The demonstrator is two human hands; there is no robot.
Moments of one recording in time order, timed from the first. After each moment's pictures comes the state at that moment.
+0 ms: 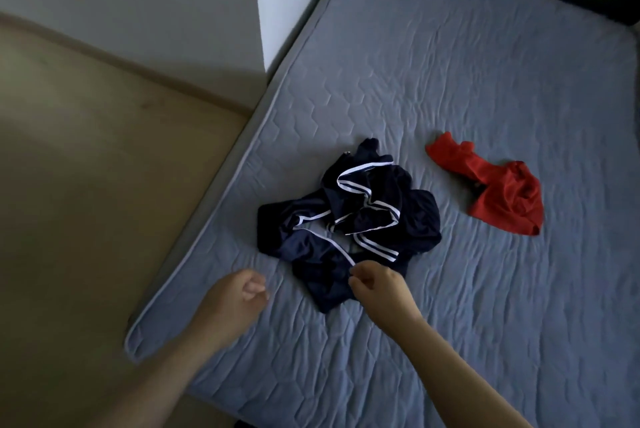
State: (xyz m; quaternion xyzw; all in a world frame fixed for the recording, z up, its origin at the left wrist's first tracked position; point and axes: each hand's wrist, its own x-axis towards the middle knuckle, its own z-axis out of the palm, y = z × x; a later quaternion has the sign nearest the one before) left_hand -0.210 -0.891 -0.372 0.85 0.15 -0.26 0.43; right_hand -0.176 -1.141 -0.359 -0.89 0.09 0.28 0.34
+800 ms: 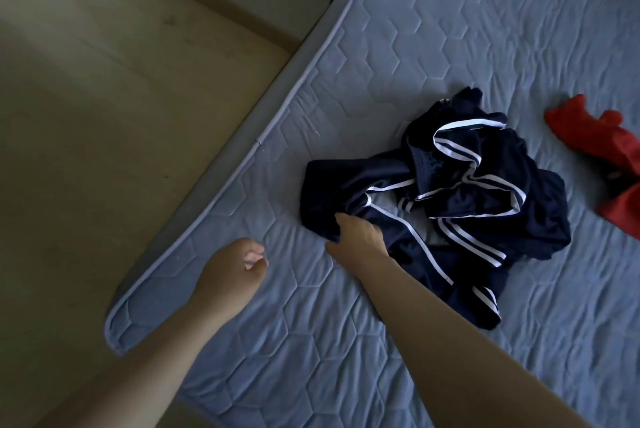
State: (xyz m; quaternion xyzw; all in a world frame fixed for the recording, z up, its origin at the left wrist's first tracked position) left_hand -0.202 -0.811 -0.591 0.84 0.26 -0.20 0.43; right_hand -0.101 -0.995 -0.616 -0.93 -0.07 0.35 0.08
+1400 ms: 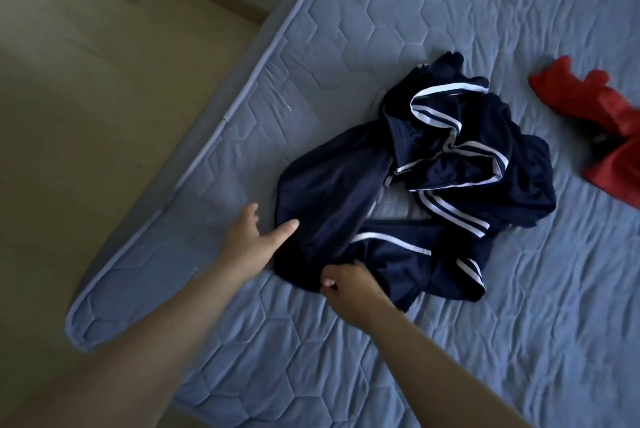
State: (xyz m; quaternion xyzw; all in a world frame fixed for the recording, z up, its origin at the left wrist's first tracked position) left_hand -0.171 -0.867 -0.637 0.79 0.33 -0.23 0.46; right_hand -0.185 -1.058 -0.649 -0.90 -0.16 0.37 0.14
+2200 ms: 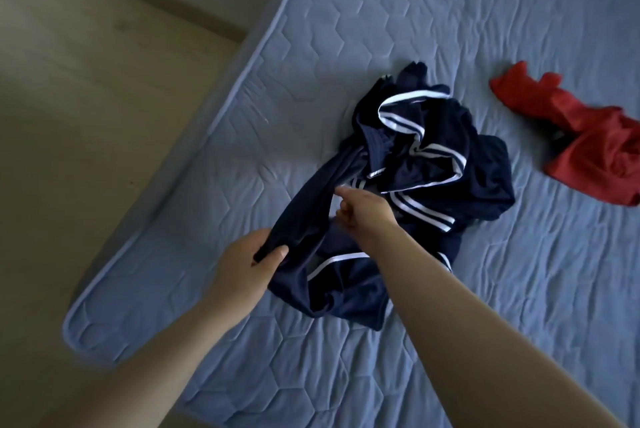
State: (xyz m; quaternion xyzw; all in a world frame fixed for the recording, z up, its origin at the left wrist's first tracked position) left_hand -0.203 -0.906 -0.556 0.83 0.14 -0.17 0.51; right_hand -0.097 -1.079 -0.596 -0.61 0.38 0.28 0.64
